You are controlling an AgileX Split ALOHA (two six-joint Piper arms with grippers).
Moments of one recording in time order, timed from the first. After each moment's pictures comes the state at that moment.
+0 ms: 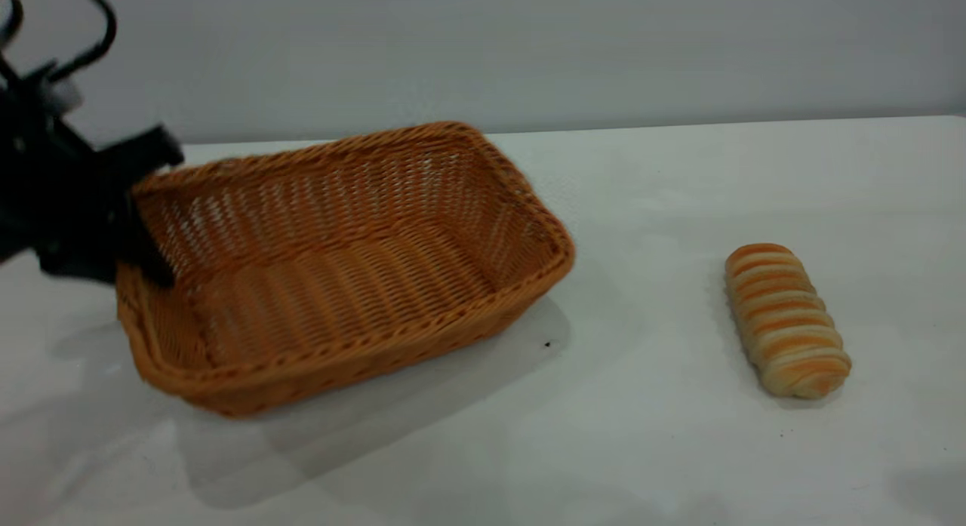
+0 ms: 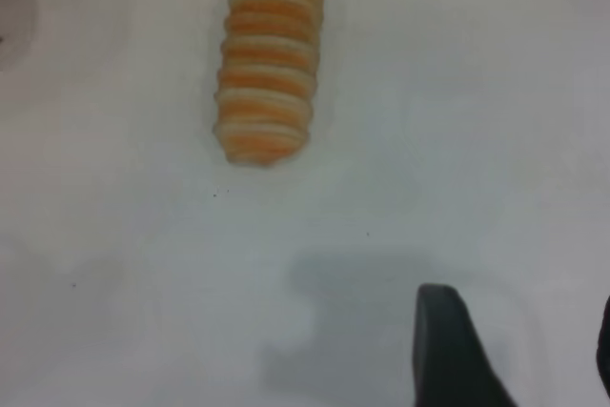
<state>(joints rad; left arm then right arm) -0.03 1.86 -0.94 -0.60 0.40 0.04 0.20 0.98 -0.65 -0.14 0.69 0.16</state>
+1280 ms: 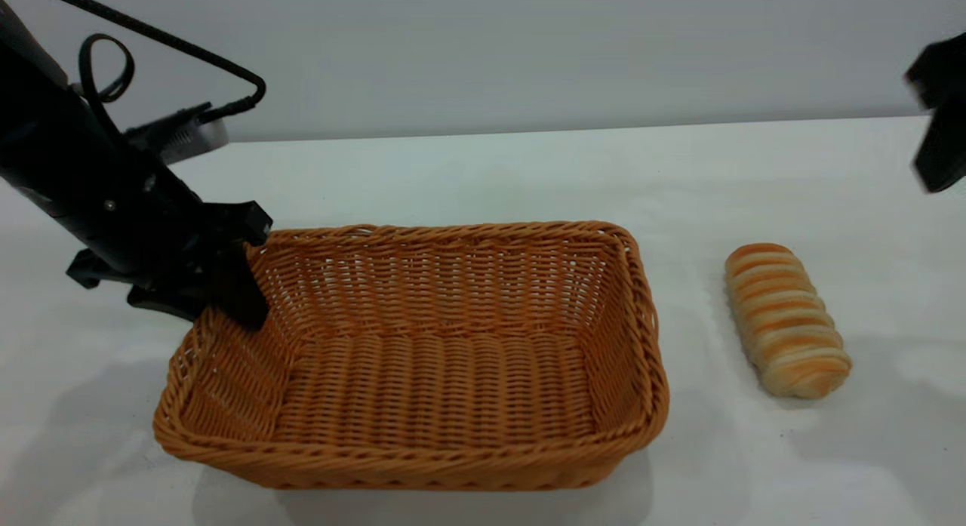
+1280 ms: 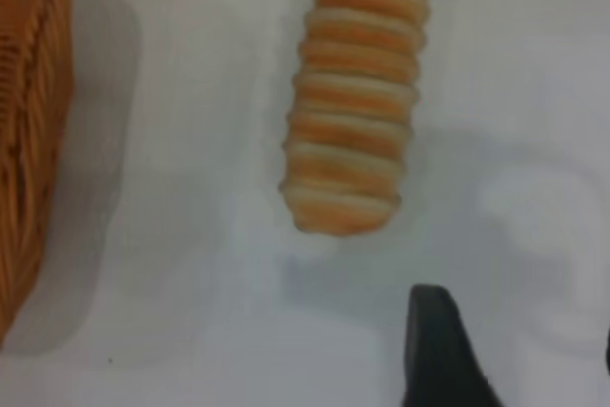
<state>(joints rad) -0.11 2.04 -1.00 -0.72 0.38 0.58 0.20 1.53 -0.86 -0.01 0.52 0.04</state>
